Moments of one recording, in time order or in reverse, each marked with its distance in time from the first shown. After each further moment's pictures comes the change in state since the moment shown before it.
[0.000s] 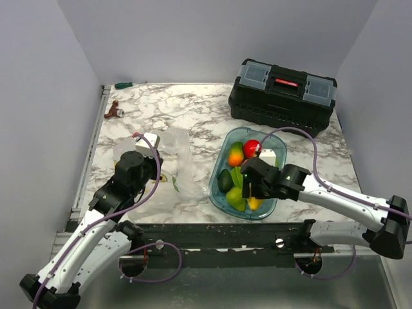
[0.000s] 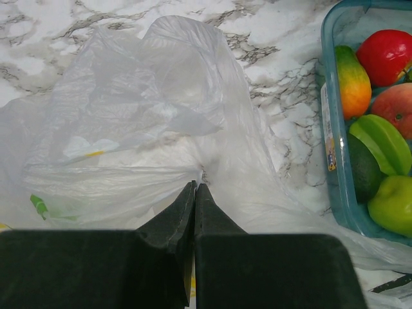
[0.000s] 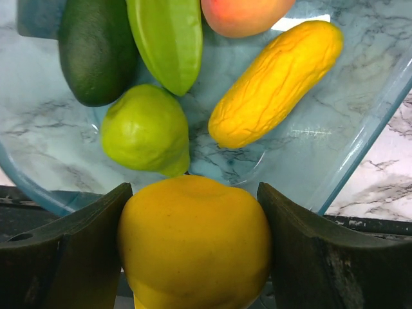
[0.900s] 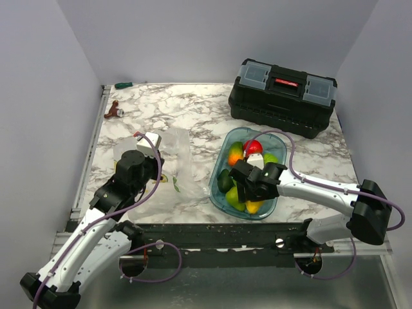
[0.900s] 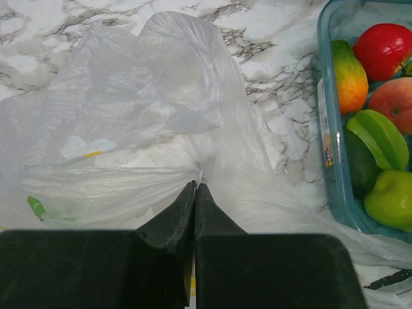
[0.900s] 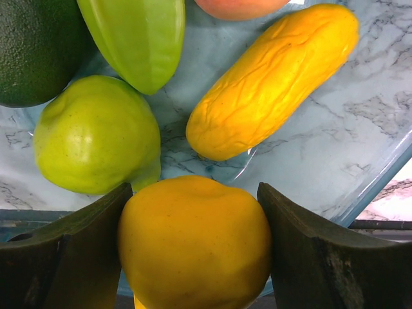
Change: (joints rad) left arm 0.000 0.005 0.002 -0.003 0.018 0.000; right arm 0.000 0.225 -0.006 0.011 -0.012 -0.074
